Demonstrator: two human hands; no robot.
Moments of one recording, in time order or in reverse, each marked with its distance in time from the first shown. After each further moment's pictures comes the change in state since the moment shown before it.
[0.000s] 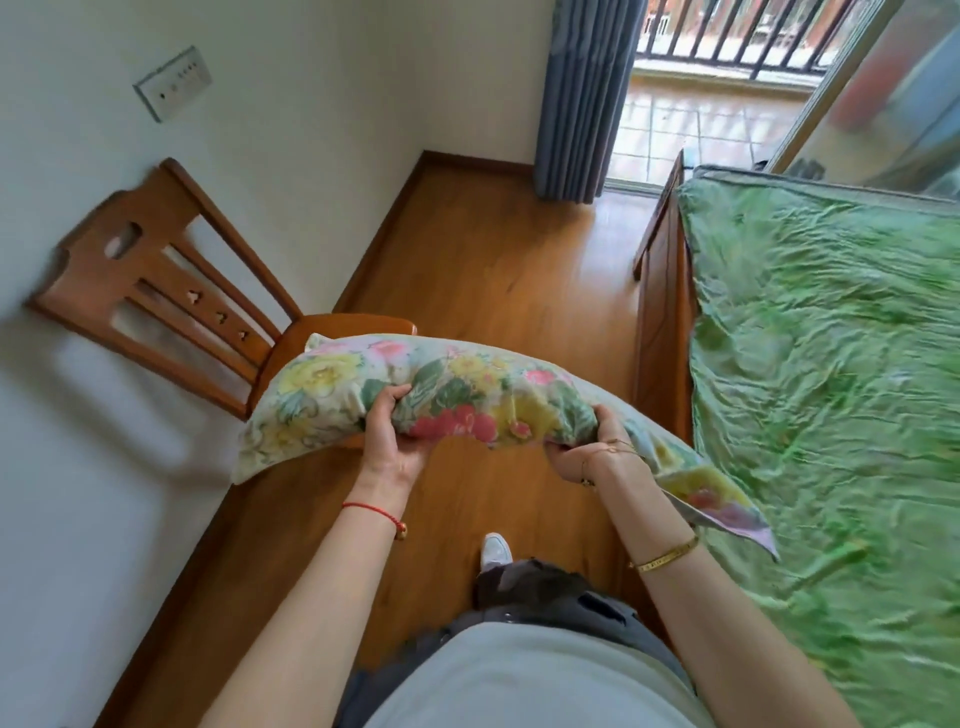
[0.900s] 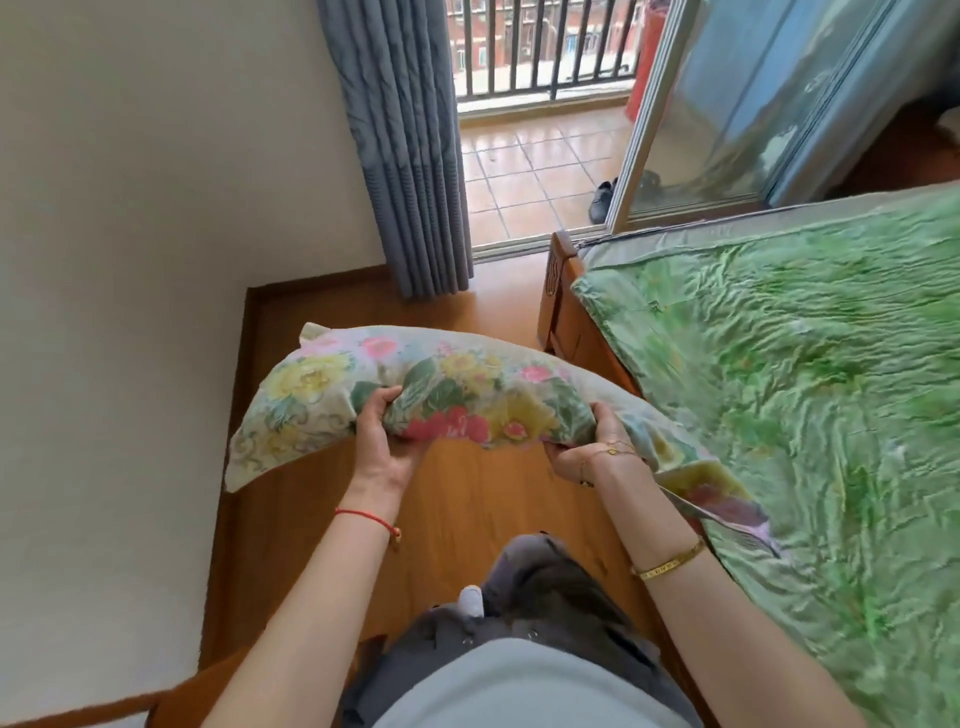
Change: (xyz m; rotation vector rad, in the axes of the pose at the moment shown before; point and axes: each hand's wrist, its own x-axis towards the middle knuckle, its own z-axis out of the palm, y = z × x) left_hand 0.535 0.062 0.386 0.181 -0.293 -0.285; right_hand 0.133 -0.287 0.465 0.446 -0.050 -0.149
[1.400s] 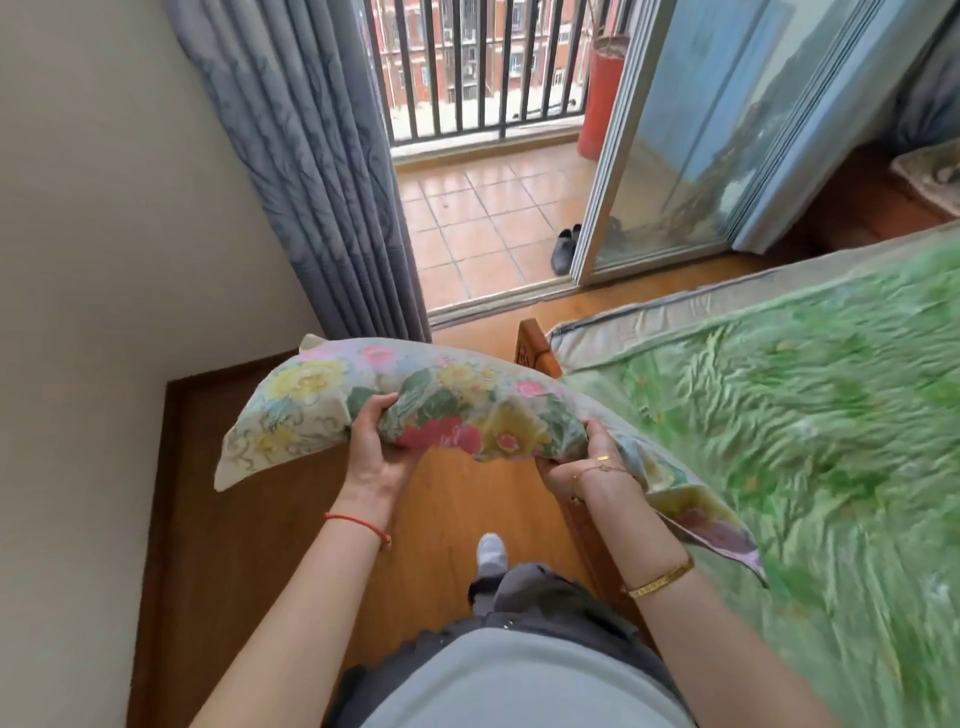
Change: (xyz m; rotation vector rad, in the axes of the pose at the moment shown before) left_hand 0.308 0.039 0.178 0.008 -0.083 -0.127; right_hand 0.103 -0.138 0.277 0.111 -0.008 -0.035
